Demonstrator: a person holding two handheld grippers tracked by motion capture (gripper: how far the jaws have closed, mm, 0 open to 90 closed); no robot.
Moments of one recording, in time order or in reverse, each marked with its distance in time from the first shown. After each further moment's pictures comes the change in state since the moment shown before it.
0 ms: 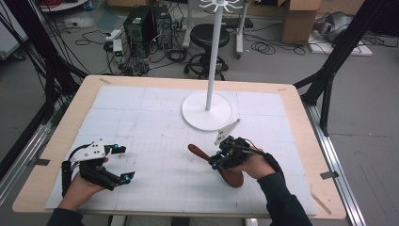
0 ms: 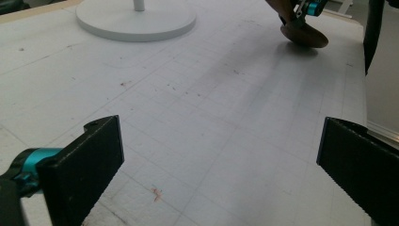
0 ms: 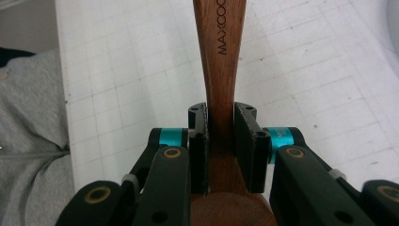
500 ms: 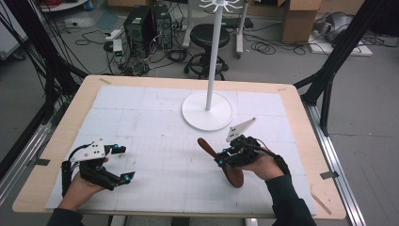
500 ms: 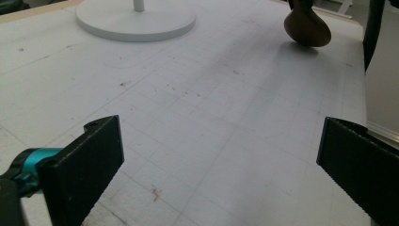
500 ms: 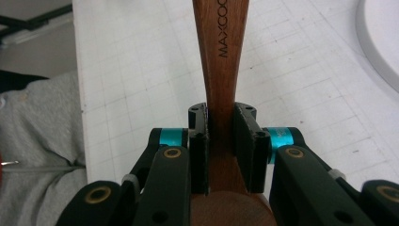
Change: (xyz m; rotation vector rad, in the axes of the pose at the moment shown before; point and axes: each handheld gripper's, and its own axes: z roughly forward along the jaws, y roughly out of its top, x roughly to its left) left arm 0.000 0.000 0.001 0.000 -0.001 0.002; right arm -0.004 -0.016 -0.022 -0.114 0.012 0.042
